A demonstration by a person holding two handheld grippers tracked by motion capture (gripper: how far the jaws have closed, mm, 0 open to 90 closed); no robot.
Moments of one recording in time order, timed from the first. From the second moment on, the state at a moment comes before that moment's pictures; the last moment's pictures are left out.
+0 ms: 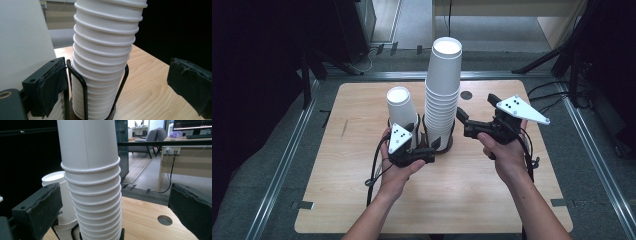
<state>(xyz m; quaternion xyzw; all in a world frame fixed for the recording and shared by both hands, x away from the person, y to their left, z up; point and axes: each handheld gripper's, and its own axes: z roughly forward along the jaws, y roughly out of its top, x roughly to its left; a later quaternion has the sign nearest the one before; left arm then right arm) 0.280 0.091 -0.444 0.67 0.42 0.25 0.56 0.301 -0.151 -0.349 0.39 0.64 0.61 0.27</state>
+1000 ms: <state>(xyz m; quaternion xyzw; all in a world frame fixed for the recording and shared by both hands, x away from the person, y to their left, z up) 0.306 0.066 -0.440 0.63 0.44 0.30 0.56 0.325 -0.101 -0.314 0.37 0.65 0.60 0.27</state>
